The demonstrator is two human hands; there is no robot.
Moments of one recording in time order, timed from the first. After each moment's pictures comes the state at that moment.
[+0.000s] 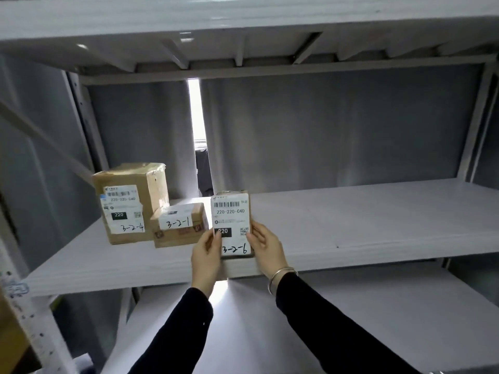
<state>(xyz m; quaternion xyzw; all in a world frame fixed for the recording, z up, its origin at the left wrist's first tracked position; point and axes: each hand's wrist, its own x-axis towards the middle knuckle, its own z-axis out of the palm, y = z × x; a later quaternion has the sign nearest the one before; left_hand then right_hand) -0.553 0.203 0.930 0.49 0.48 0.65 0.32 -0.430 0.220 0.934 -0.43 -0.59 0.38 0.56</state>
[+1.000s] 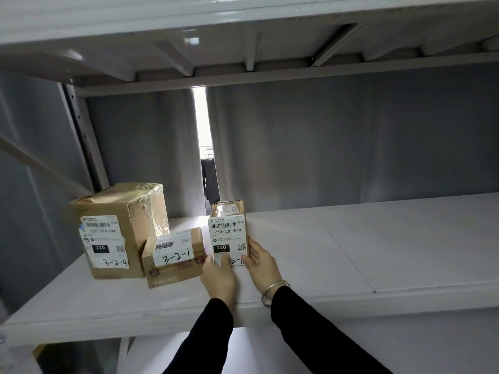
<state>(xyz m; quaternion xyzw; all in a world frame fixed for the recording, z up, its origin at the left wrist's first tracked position) -0.549 0.298 0.933 0.38 0.66 0.60 0.24 -0.461 0.328 0.919 -0.48 -0.64 0.36 0.48</state>
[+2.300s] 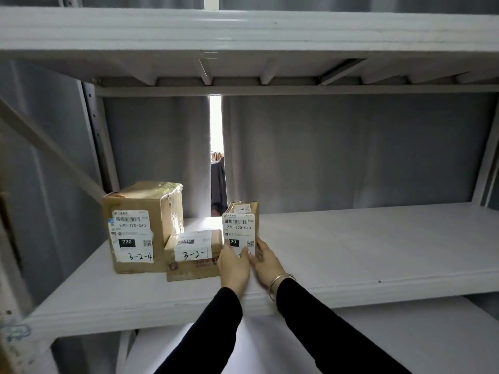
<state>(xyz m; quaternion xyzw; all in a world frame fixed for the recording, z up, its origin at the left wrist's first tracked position) -0.583 0.269 0.958 0.51 0.60 0.55 0.27 -0.503 0.304 0.934 -0.52 -0.60 0.39 0.46</state>
